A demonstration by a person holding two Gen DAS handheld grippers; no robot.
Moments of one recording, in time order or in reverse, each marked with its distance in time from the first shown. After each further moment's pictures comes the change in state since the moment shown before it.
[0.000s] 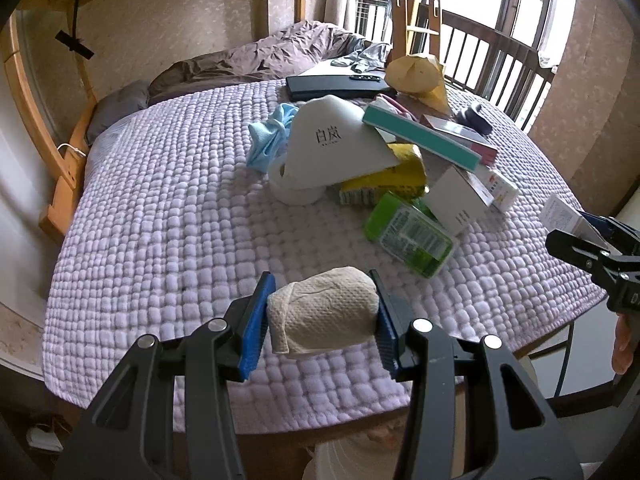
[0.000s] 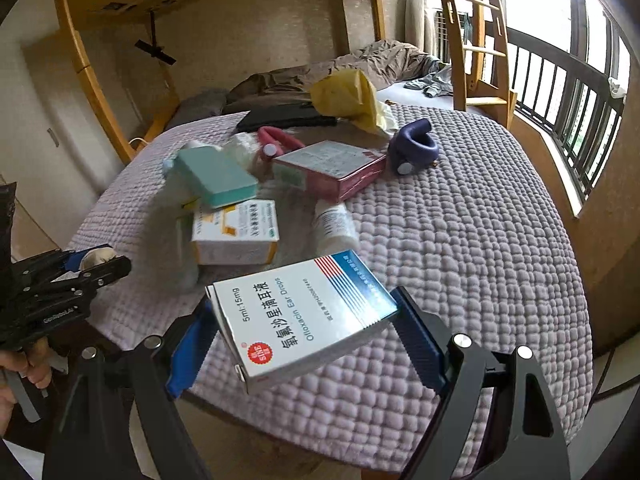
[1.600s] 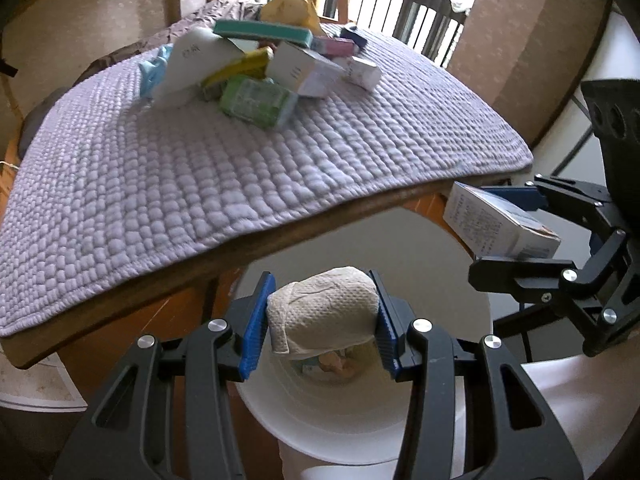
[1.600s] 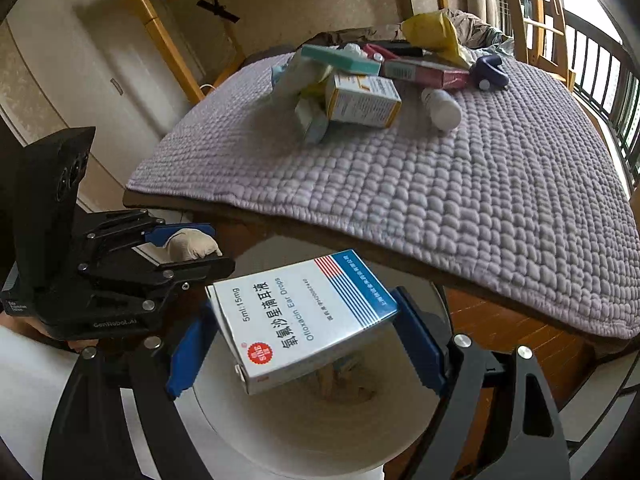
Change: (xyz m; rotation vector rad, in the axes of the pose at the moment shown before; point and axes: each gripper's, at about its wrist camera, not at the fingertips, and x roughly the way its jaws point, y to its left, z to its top) left arm -0.027 -0.054 -0.089 0.192 0.113 -0.244; right arm -0.039 0.047 -0.096 -0.081 0.153 0.214
